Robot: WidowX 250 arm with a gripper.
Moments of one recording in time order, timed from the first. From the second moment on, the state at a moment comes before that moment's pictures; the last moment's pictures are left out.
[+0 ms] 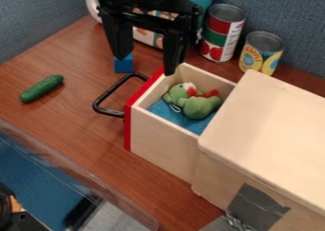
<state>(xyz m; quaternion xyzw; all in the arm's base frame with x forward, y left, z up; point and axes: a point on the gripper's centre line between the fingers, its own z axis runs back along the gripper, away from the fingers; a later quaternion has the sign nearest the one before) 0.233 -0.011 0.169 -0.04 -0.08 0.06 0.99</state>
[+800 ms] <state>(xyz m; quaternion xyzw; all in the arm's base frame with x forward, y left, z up) 0.254 -0.052 0.141 -0.05 -0.14 0.21 0.97</state>
